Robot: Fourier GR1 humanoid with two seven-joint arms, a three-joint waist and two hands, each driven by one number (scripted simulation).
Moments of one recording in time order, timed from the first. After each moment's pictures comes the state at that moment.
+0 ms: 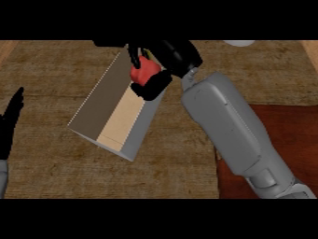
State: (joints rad) left arm -0.13 0.36 0.17 -1.34 -0.24 0.08 0.07; right arm -1.02 -0.01 0.21 -1.05 0.58 0.10 0.01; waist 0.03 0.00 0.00
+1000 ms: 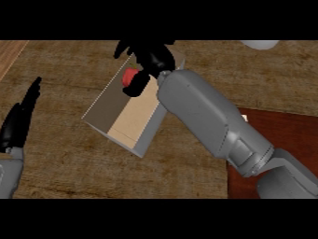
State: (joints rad) left arm -0.22 0.33 0.12 -1.31 -0.27 0.07 0.06; right arm -1.27 0.00 0.55 -0.53 0.14 -0.20 0.10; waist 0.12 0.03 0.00
